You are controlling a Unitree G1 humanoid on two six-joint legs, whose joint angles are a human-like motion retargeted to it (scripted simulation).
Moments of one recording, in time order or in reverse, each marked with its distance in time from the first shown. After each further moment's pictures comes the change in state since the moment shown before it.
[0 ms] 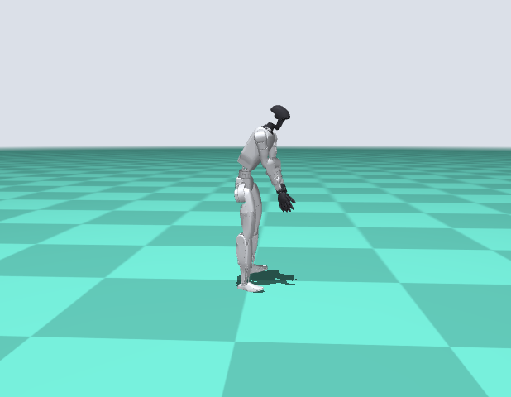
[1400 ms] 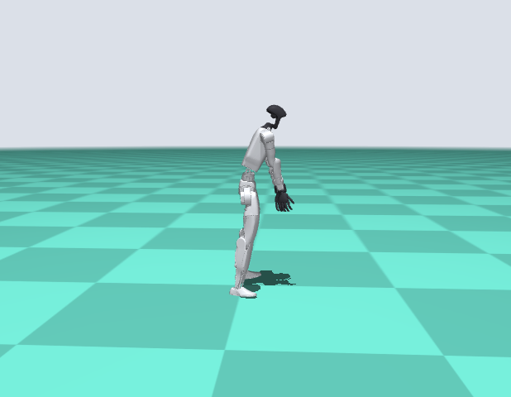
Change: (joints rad) left arm 0.049 -0.064 0.105 0.160 0.071 0.084 0.001; right arm 0.042 0.024 -0.139 0.189 0.082 0.005 -0.016; waist 0.171 0.011 -0.143; left_leg 0.038 -0.039 -0.131 -0.038 -0.033 -0.024; right_leg 0.117 -0.056 -0.174 0.074 -0.026 -0.028
